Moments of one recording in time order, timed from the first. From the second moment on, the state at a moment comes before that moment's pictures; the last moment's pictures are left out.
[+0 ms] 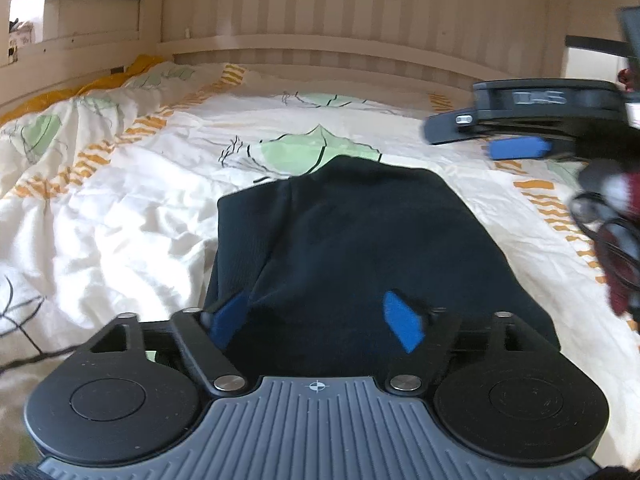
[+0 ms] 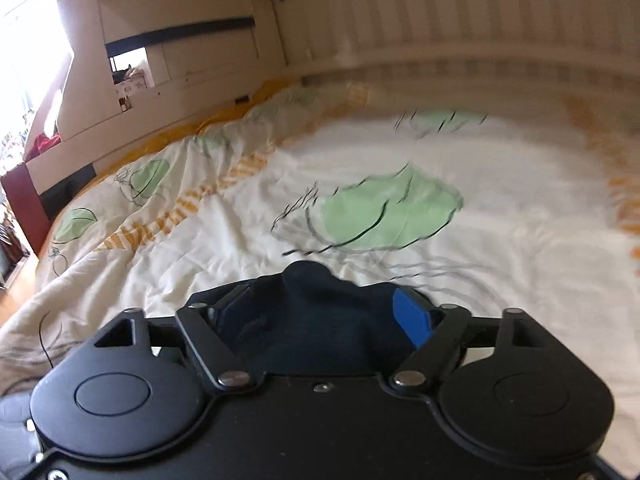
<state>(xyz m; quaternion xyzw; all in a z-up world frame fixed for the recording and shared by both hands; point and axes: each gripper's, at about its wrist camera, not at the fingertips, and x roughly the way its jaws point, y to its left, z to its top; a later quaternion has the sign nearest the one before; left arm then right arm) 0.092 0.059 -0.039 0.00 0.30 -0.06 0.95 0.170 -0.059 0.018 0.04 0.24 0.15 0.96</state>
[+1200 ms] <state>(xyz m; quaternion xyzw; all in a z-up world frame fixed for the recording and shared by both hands) 0.027 0.032 0.021 0.03 0.37 0.00 0.93 0.009 -0.079 0.013 0.09 0.30 0.00 0.95</state>
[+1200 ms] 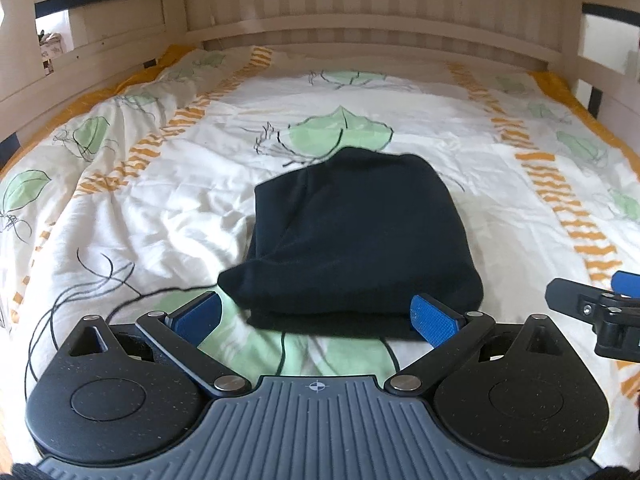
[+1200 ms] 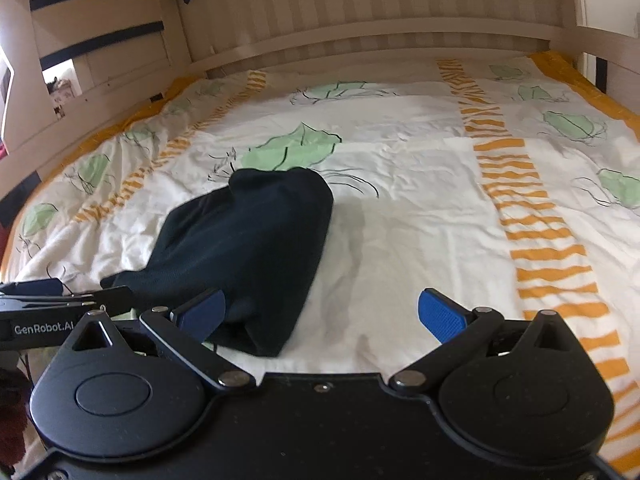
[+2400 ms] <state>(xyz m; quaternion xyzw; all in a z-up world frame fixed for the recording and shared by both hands) 0.009 0.039 0.014 -0.01 0.41 0.00 0.91 -0.008 -0.065 0.005 0.06 0.35 -0.01 0.93</state>
